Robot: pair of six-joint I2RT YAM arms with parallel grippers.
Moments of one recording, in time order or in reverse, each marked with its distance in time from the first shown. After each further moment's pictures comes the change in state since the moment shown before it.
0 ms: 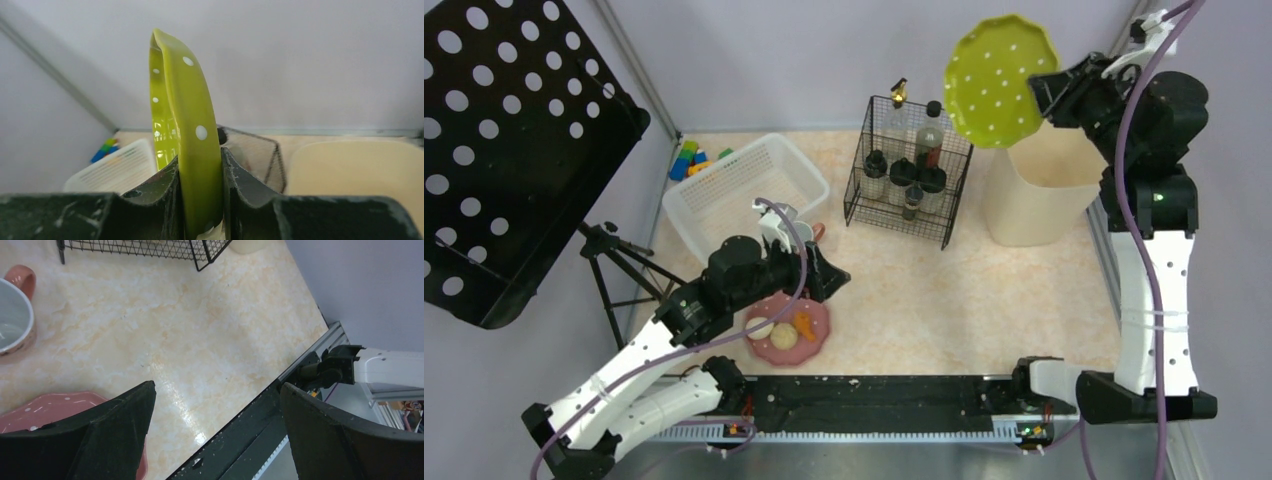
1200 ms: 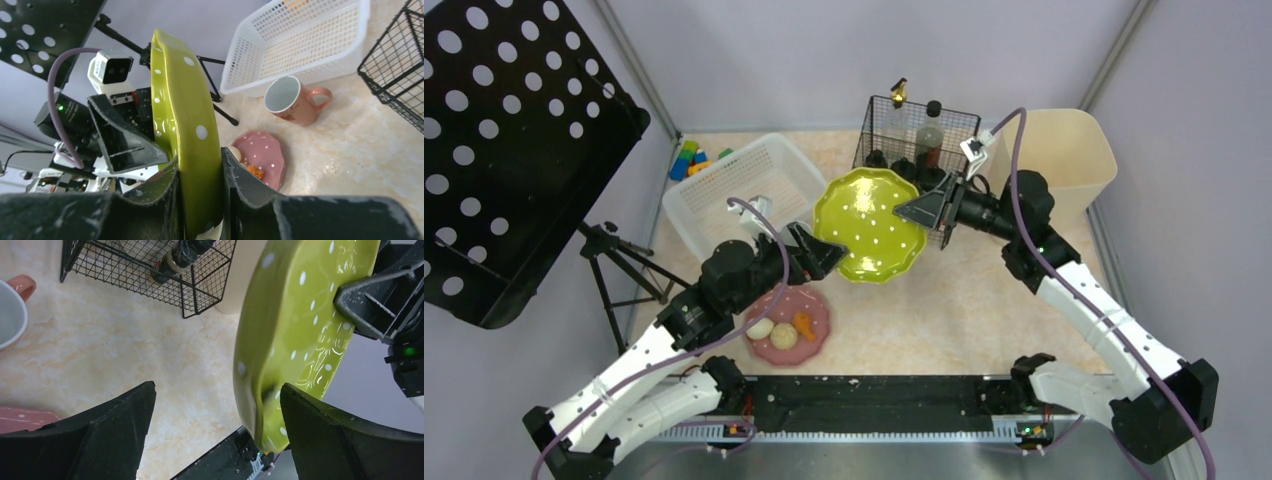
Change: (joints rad) left arm 0.000 -0.047 -0.046 0.164 -0.170 -0.268; right arm 0.444 -0.165 -0.871 0.585 -0.423 0.493
